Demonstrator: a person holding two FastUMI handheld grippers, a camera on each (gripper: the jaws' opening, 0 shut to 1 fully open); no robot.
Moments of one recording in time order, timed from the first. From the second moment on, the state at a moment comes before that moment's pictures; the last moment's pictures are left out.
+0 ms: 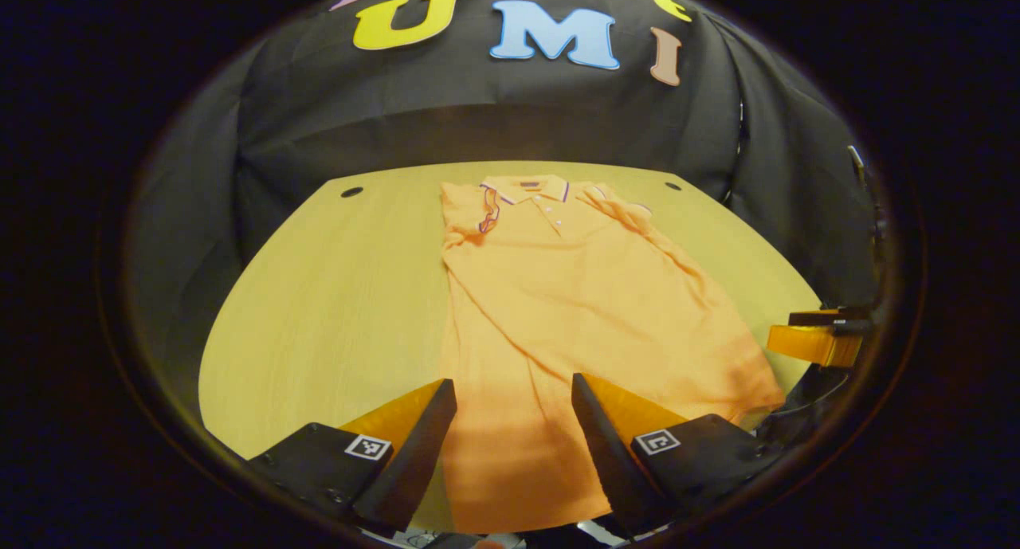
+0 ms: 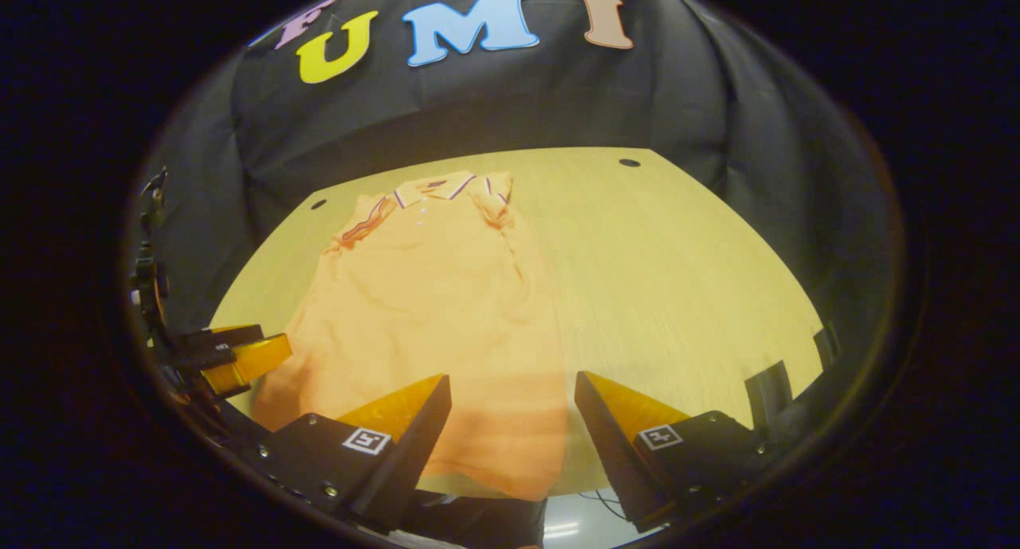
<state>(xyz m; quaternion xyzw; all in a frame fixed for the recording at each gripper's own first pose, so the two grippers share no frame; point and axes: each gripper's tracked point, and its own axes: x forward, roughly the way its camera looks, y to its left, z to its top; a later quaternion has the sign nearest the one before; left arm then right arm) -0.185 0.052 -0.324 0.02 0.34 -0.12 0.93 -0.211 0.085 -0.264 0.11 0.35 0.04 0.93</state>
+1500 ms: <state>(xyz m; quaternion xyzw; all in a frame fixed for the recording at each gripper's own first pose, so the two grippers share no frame) -0.289 0.050 -0.374 0.06 0.38 -0.13 0.91 -0.265 0.101 -0.324 0.04 0.42 0.08 0.90</state>
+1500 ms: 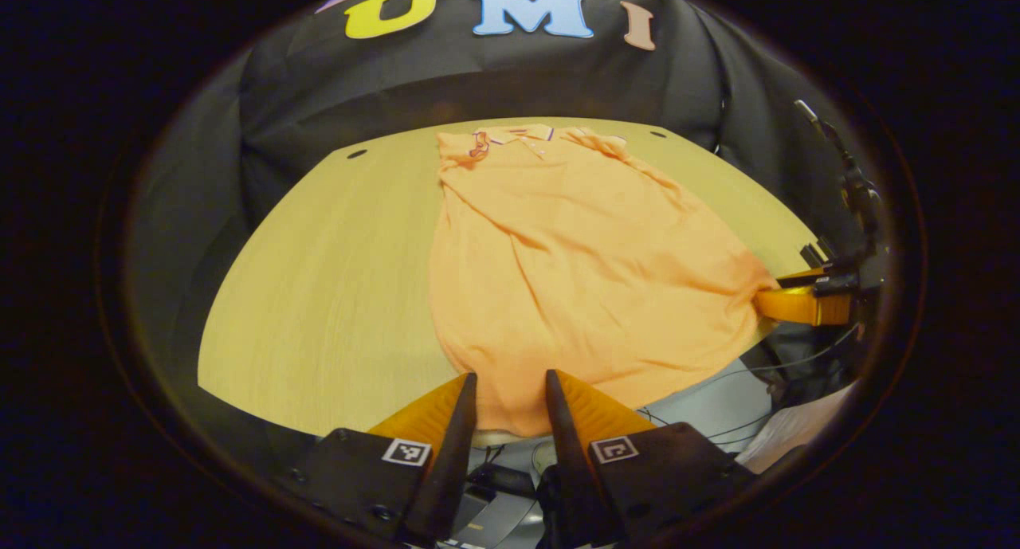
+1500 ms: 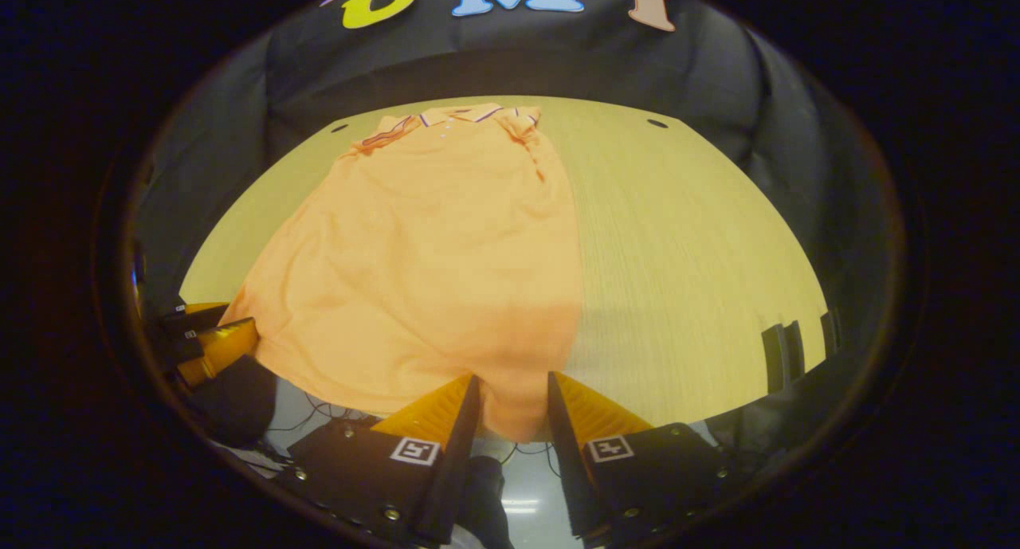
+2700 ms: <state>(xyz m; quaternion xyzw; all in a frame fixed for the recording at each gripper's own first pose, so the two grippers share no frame) -0.193 0.019 -0.241 -0.01 0.28 -0.03 0.96 -0.164 0.074 -0.183 0.12 0.27 0.18 0.94</state>
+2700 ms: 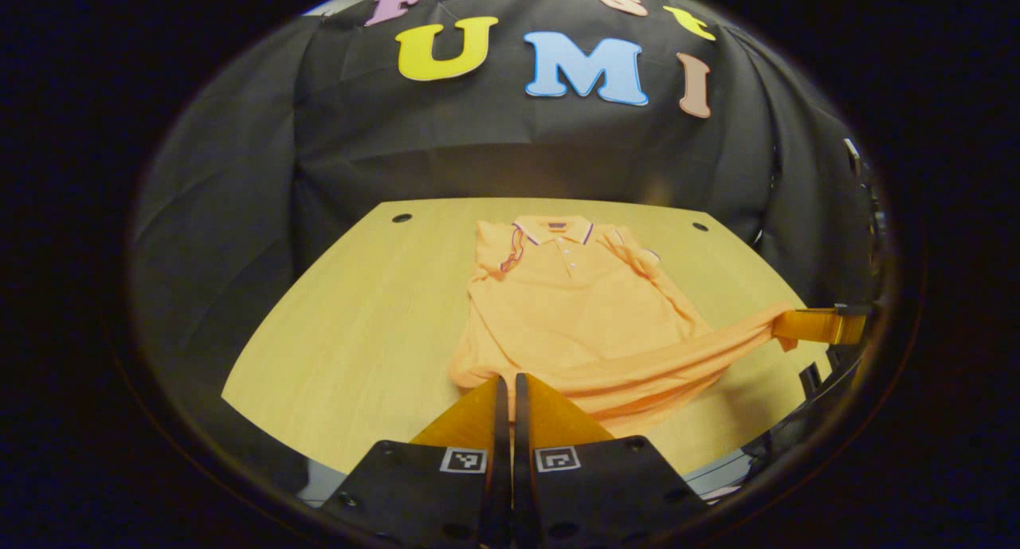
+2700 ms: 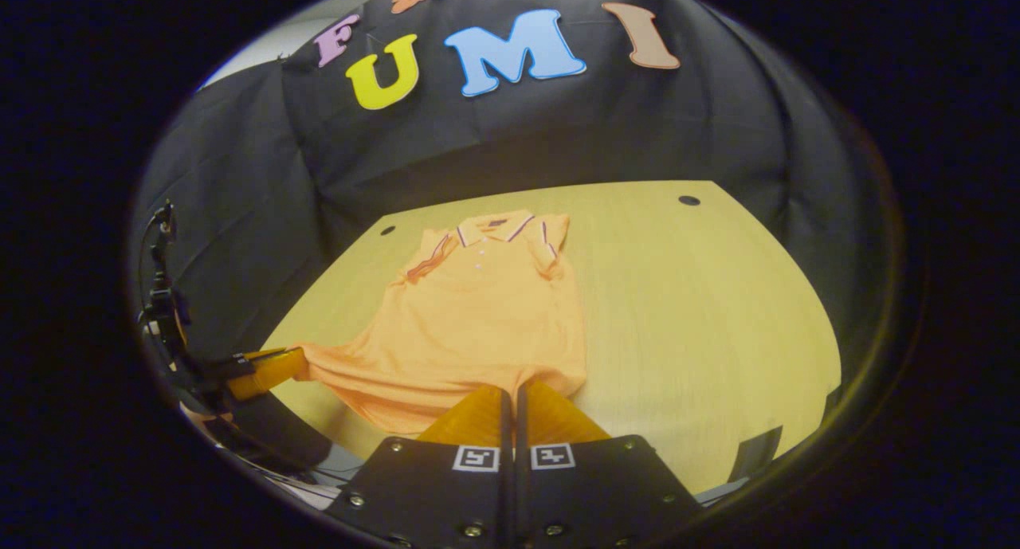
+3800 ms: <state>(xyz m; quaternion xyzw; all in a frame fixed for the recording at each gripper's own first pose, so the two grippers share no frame) 0.101 0.037 -0.152 0.01 0.18 -0.10 0.98 0.070 0.099 -0.076 0.11 0.22 0.10 0.97</state>
